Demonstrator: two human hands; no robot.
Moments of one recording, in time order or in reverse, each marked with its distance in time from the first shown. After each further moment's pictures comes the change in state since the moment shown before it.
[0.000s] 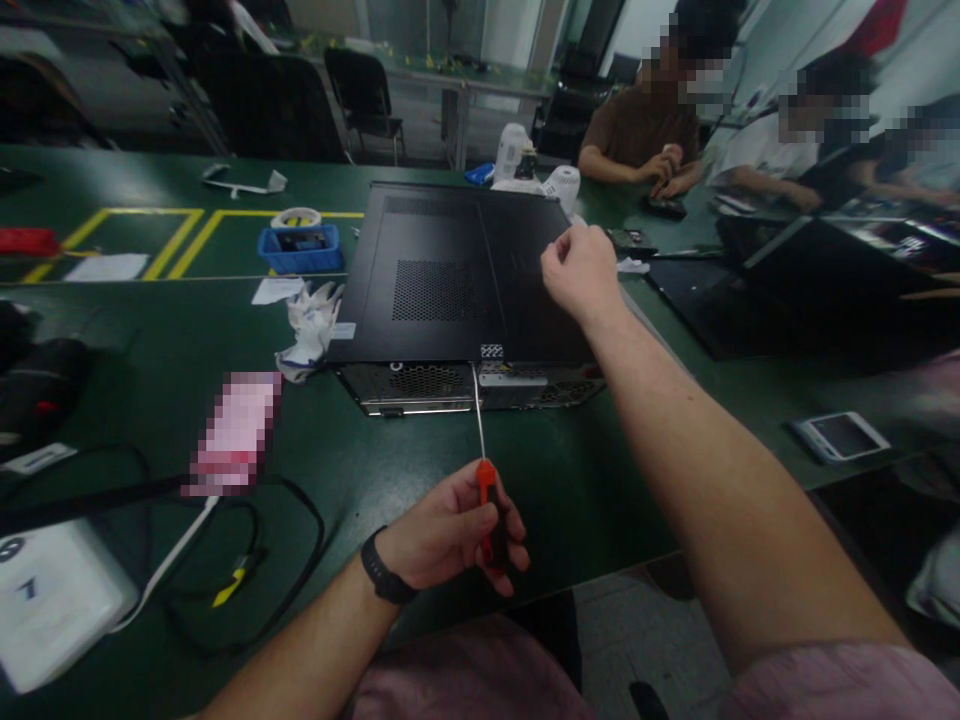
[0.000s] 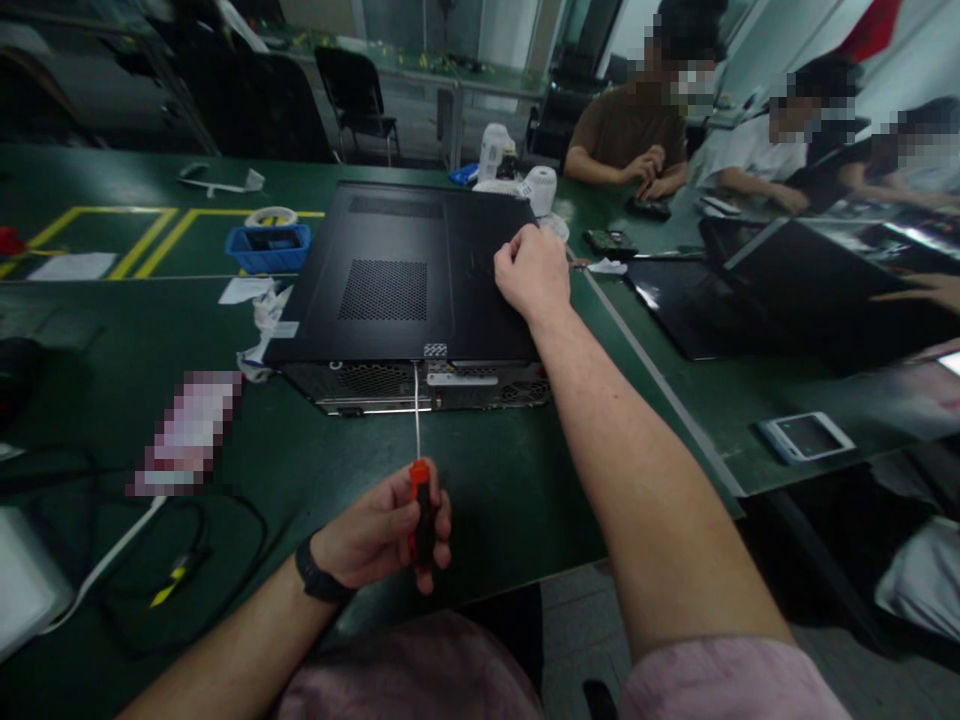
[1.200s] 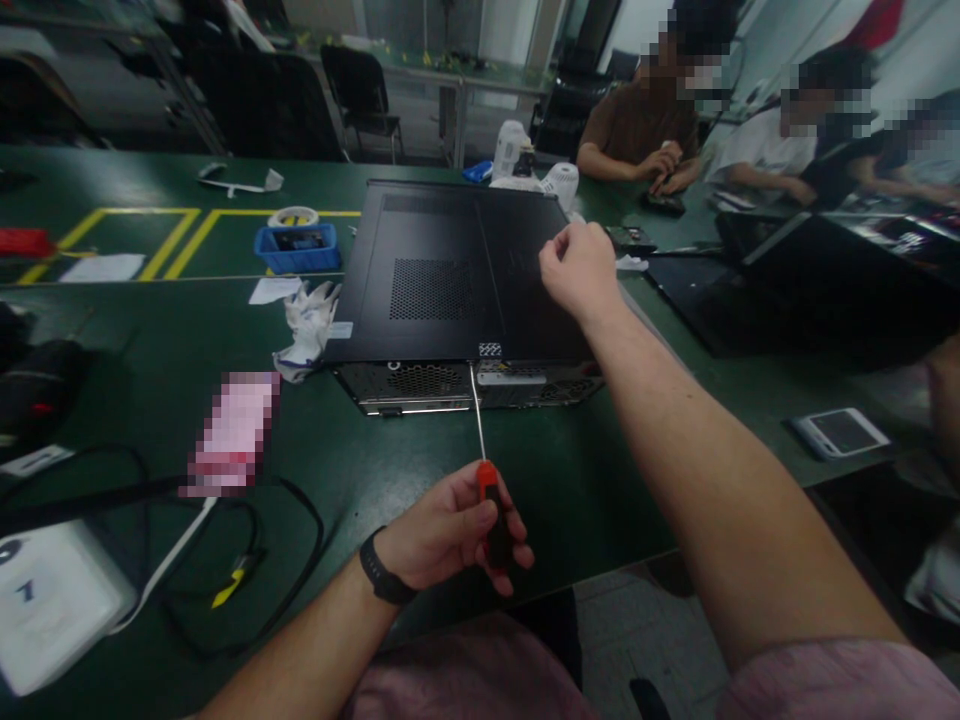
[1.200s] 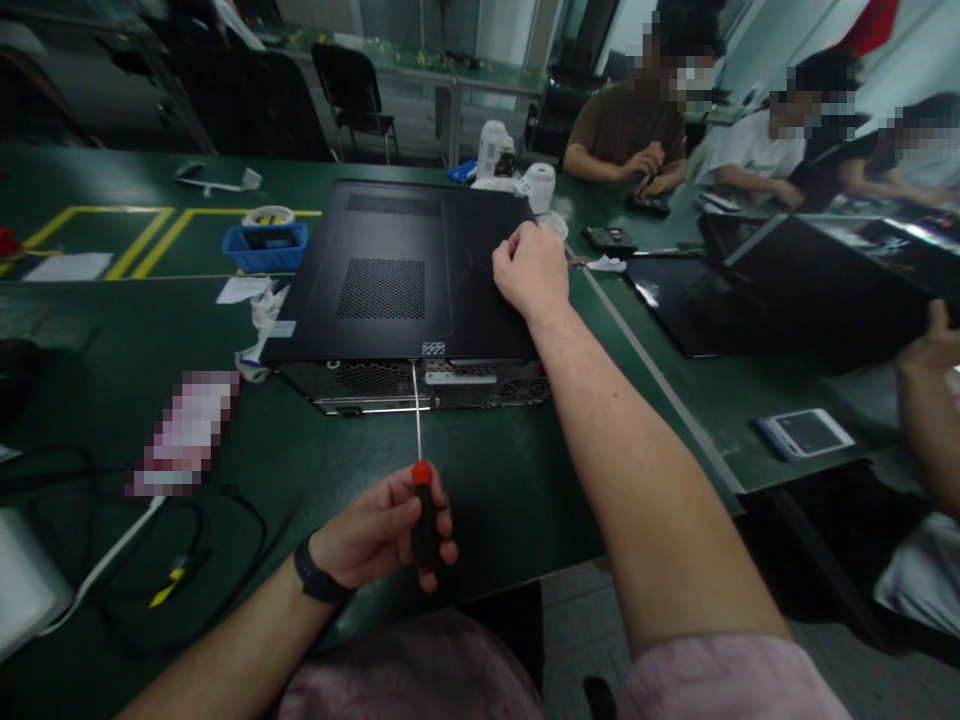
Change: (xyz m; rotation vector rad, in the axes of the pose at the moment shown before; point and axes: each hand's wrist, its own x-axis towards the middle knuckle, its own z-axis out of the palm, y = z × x) left_hand 0.000 0.002 0.004 -0.031 0.019 -0.024; right_hand -0.001 -0.004 -0.006 -0.010 -0.060 0.038
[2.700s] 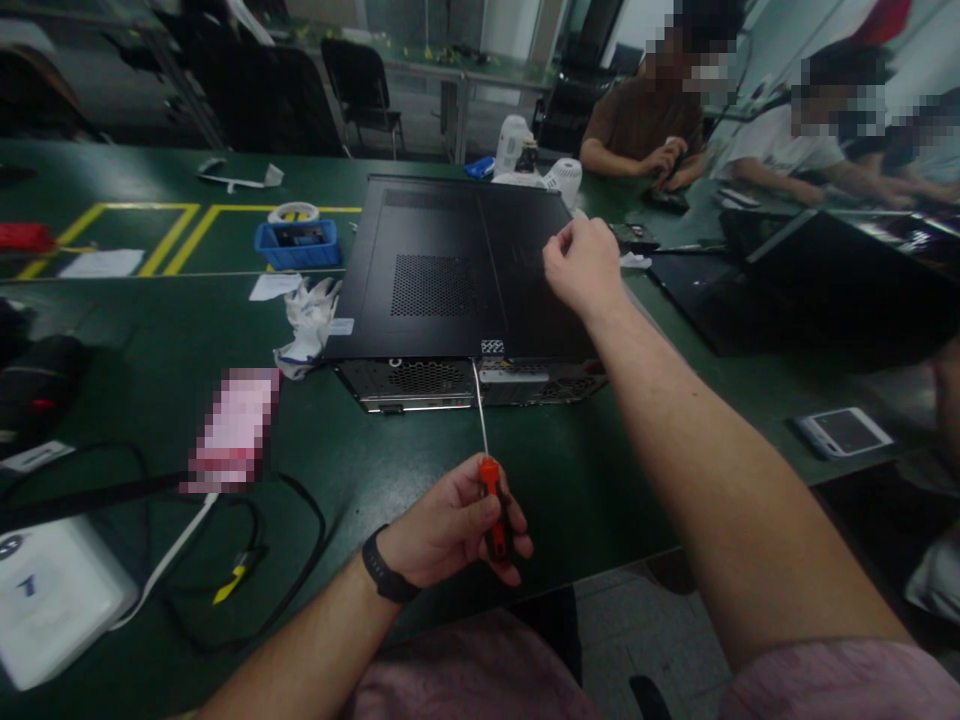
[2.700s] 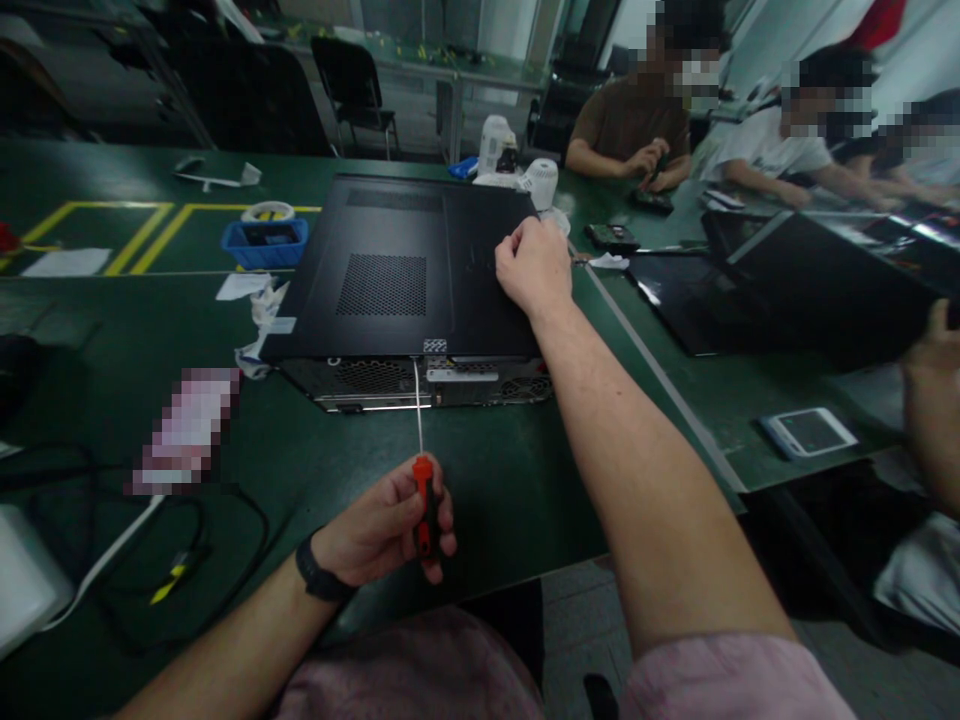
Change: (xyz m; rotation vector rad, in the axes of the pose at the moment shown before) left_hand 0.002 -0.003 -0.002 0.027 0.046 0.039; right_hand 0.001 -0.001 0.000 -0.005 0.012 0.000
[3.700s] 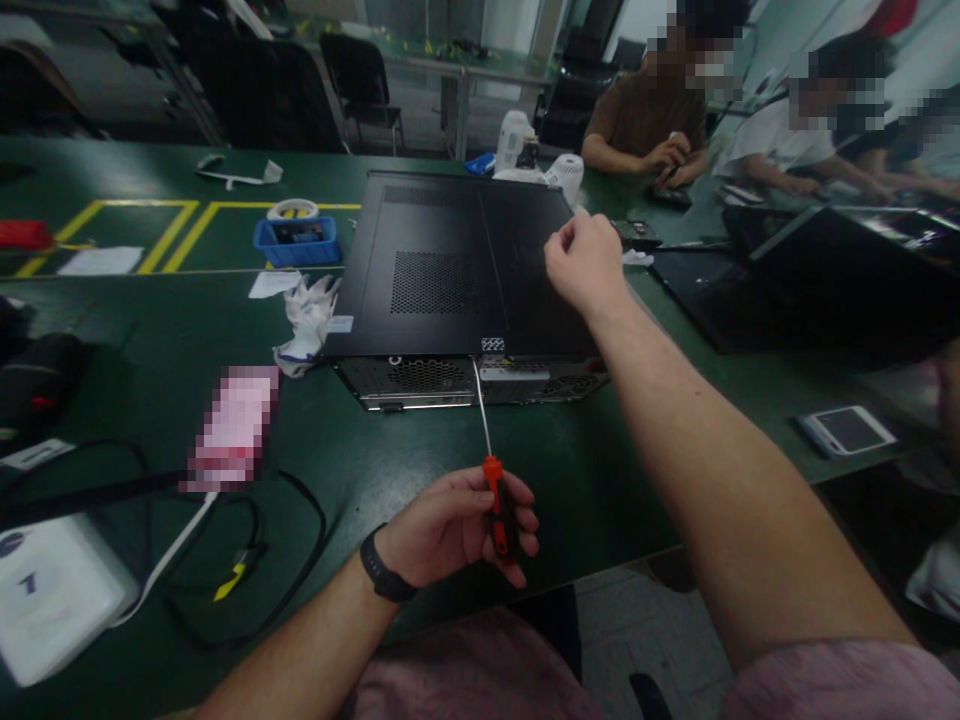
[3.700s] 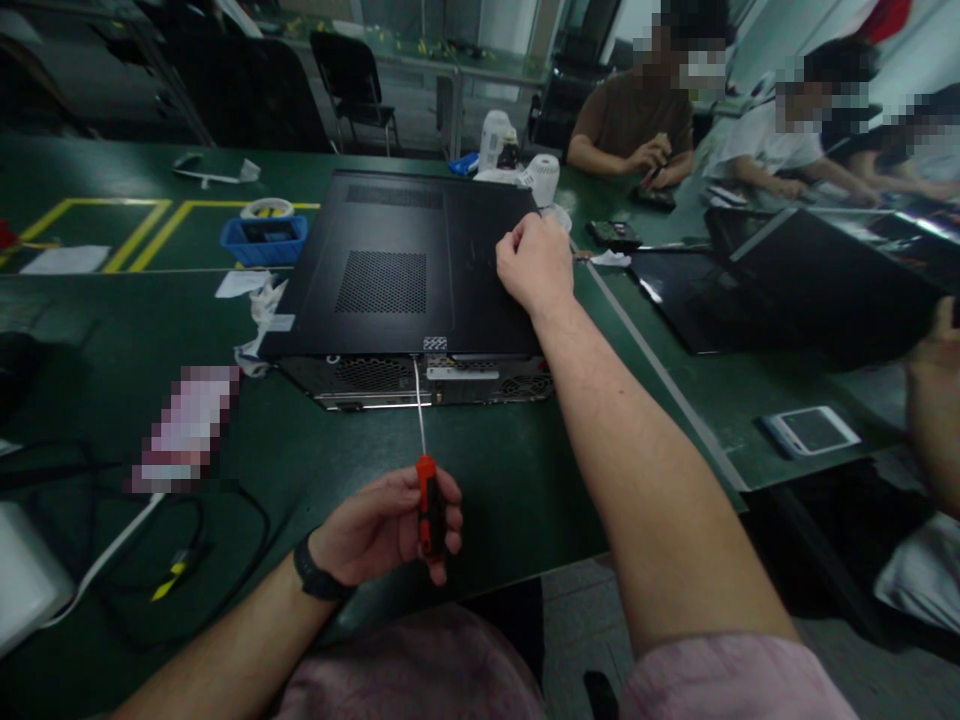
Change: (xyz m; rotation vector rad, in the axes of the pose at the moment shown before) left_hand -0.001 0.007 0.008 -0.084 0.029 -0.089; right_hand 0.002 0.002 0.003 -0.007 -0.017 -0.006
